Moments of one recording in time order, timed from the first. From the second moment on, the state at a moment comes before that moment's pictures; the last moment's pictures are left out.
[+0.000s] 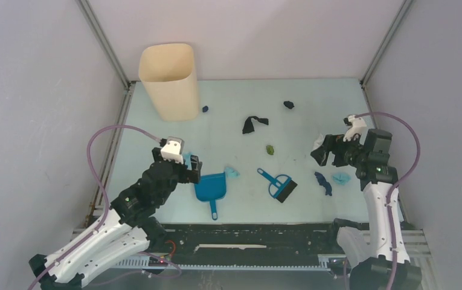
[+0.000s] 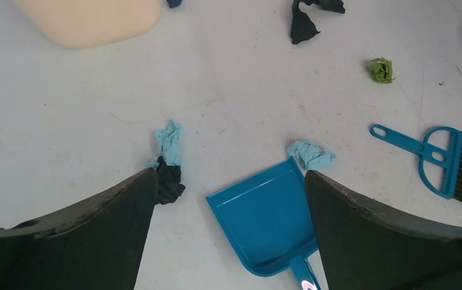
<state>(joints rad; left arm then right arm) -0.80 0.57 0.60 -0.42 -0.47 -0.25 -0.25 0.86 0.77 -0.56 -0.61 -0.05</state>
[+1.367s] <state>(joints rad) -0.95 1.19 0.87 -0.33 -0.30 -0.66 -0.04 0.86 0.73 -0.62 -0.63 -0.36</state>
